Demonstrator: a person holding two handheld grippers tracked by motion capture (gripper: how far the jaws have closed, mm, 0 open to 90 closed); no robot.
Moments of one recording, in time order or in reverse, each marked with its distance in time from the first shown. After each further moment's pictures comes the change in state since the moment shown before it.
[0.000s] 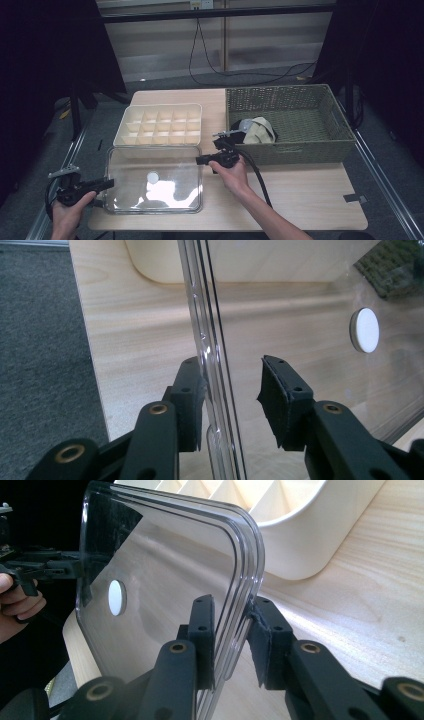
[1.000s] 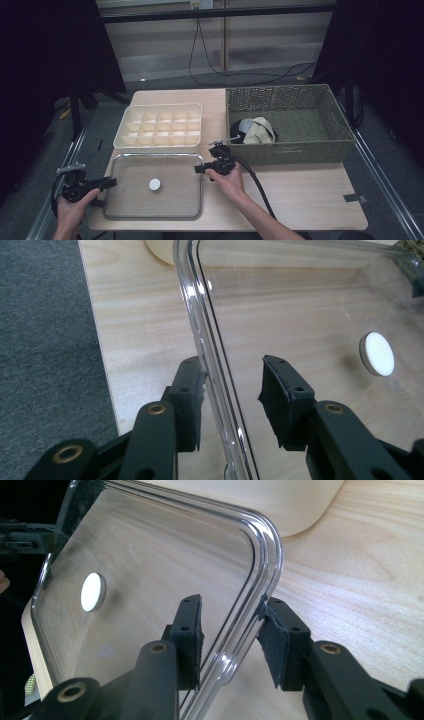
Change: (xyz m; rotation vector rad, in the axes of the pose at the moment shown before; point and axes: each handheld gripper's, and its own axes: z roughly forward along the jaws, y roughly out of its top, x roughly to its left) left arm 0.009 0.005 0.016 0.056 0.033 -0.018; right arm -0.008 -0.020 0.026 0.072 -0.062 0.019
